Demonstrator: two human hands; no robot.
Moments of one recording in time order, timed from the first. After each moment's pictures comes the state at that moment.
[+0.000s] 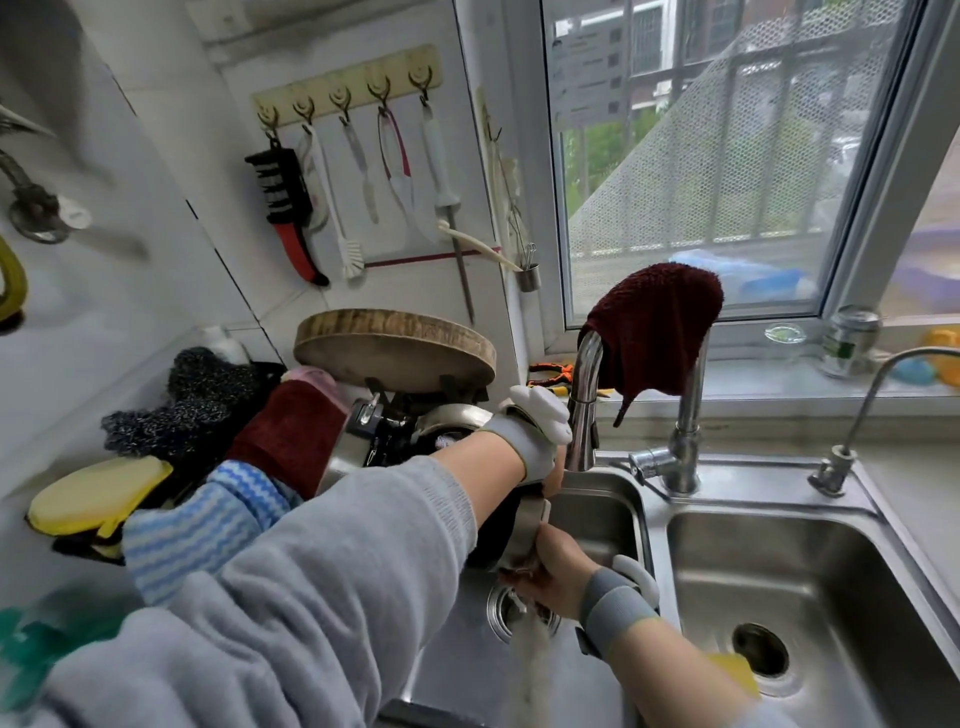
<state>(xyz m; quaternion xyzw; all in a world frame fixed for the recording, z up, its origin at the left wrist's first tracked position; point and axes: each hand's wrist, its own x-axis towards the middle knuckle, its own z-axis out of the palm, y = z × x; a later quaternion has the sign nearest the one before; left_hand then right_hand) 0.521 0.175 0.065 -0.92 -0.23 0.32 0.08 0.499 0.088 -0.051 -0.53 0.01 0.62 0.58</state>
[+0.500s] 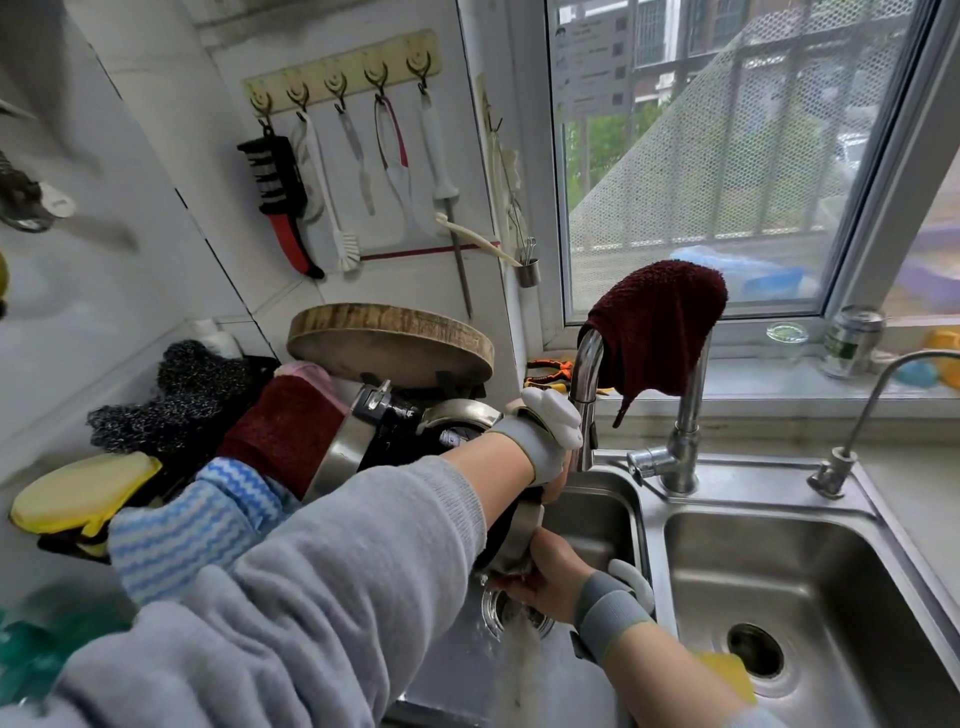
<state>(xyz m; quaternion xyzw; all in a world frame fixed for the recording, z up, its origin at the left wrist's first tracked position) 0.526 0.167 0.068 -0.92 -0.22 0.31 0.06 0.501 0.092 -0.060 -0.51 0.00 0.65 0.56</state>
